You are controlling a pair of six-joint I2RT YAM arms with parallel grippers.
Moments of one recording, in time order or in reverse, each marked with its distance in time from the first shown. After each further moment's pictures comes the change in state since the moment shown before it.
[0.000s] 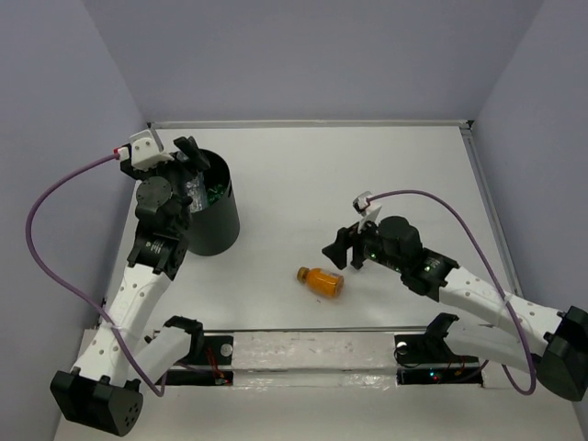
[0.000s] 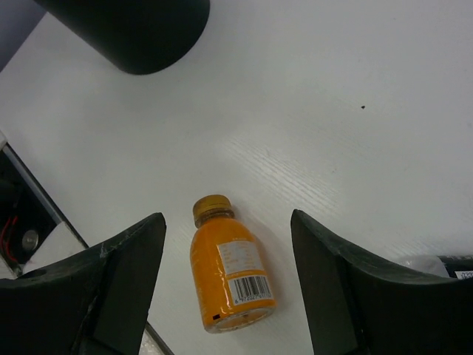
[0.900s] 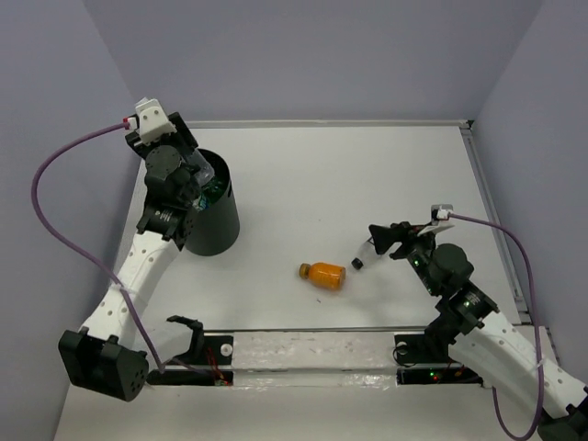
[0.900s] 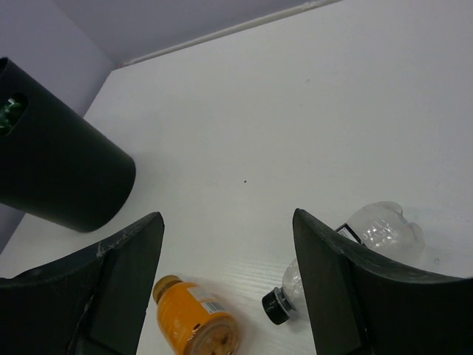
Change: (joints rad) left arm -0.033 0.143 0.206 -0.002 -0.172 0.140; right arm -0.171 -0.468 -0.212 0.014 0.333 0.166
